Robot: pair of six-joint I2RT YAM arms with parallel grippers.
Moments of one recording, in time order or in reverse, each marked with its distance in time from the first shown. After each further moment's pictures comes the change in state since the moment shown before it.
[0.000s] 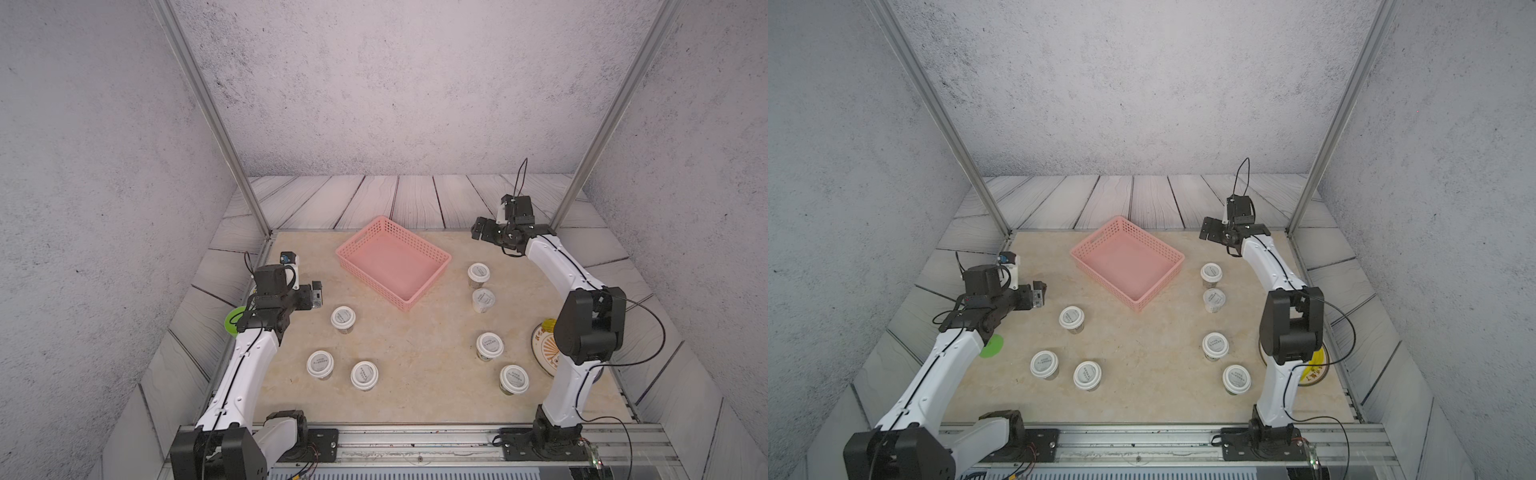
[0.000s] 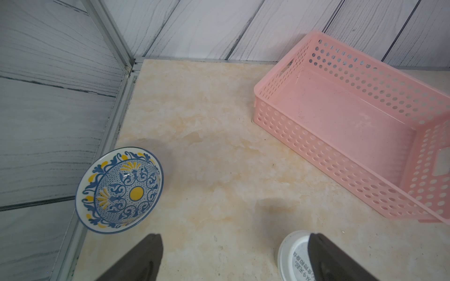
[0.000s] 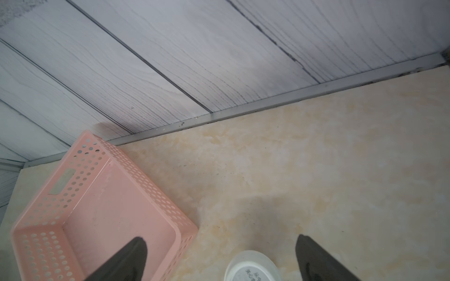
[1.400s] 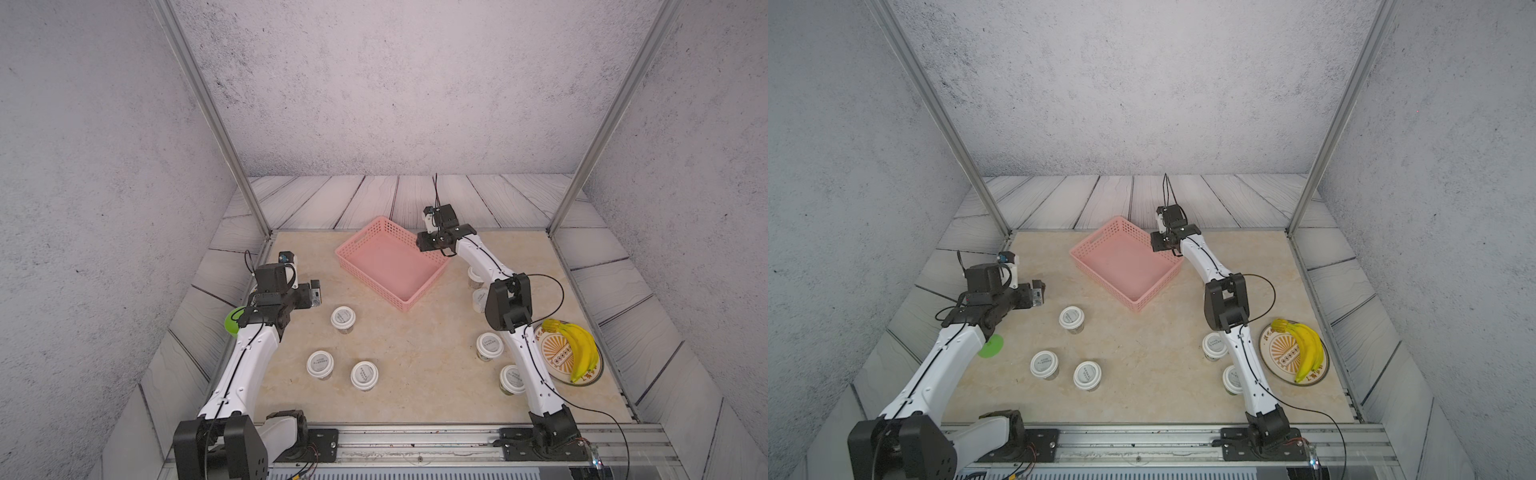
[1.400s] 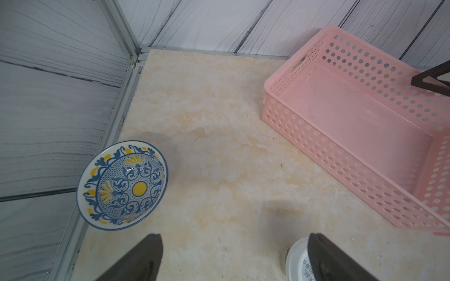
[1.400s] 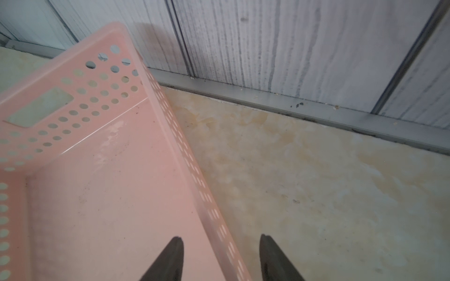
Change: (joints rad) left arm 0.011 0.047 0.006 0.009 -0.021 -0.023; right arm 0.243 0.672 0.744 -0.145 -0.039 -0.203
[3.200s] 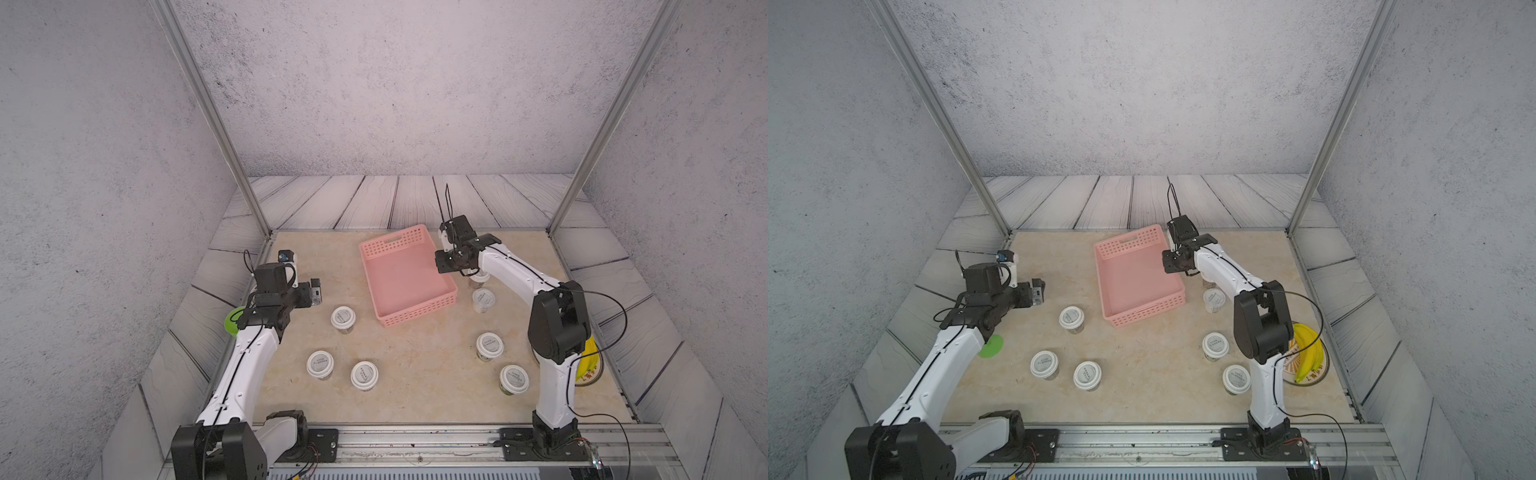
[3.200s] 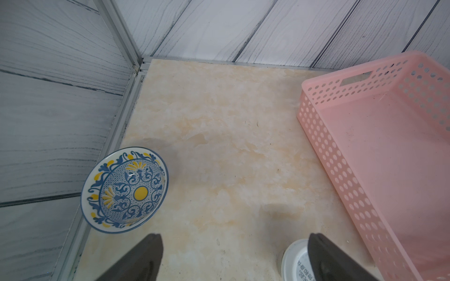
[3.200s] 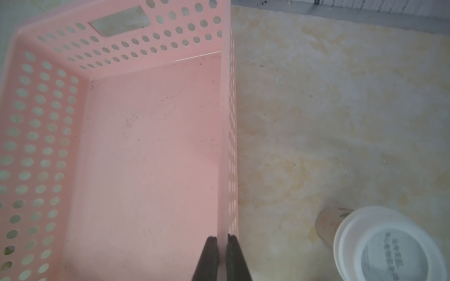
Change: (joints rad) left arm -0.012 -0.025 0.006 0.000 -0.007 -0.006; right arm 0.061 -0.673 -0.845 -0.003 0.168 0.104
